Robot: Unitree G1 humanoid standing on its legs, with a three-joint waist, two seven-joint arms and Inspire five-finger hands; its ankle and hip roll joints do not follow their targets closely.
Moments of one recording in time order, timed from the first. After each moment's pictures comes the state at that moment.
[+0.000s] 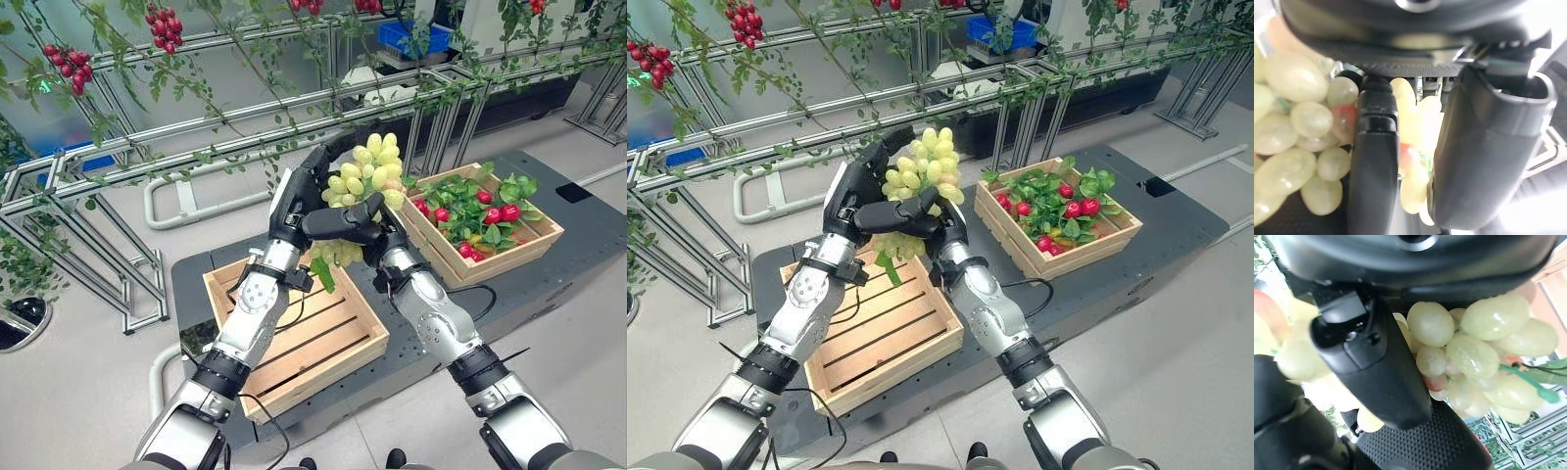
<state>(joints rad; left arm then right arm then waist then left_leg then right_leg) -0.47 0.32 -0.35 0.22 -0.51 -0.34 0.04 -0.54 -0.22 0.41 0.22 0.83 0.02 -0.13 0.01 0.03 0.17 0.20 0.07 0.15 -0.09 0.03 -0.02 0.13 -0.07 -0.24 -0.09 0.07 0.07</state>
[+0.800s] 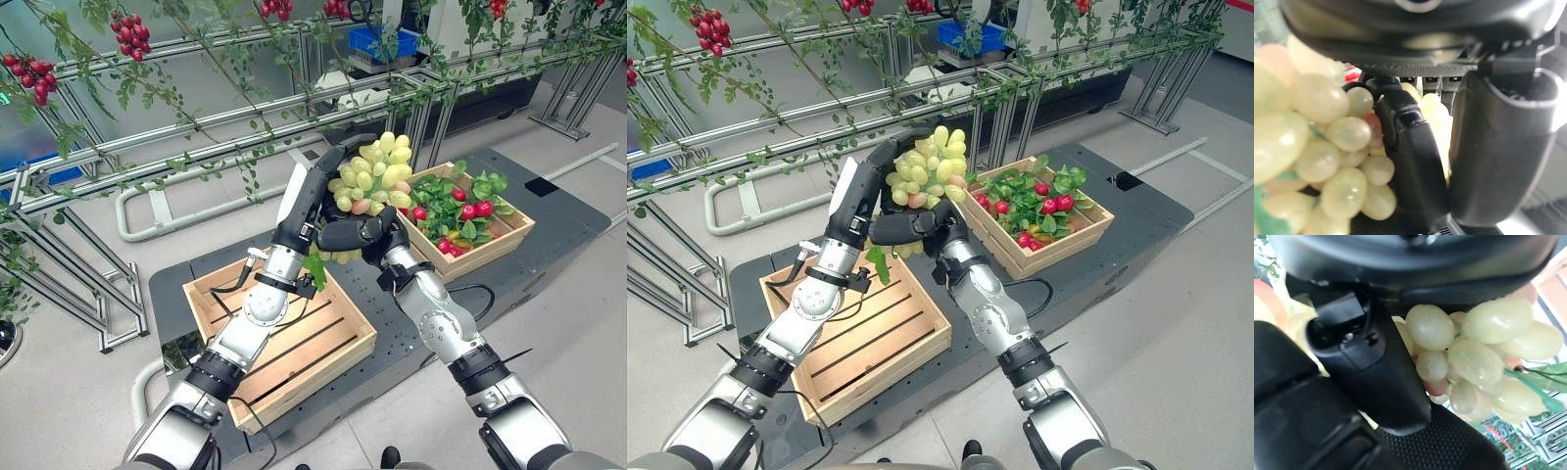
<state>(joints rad) -0.47 0.40 -0.41 0.21 0.10 -0.51 0.32 -0.54 -0.21 0.38 0.21 0.92 -0.01 -0.04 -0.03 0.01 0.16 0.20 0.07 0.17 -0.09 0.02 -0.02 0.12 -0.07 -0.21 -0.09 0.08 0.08</state>
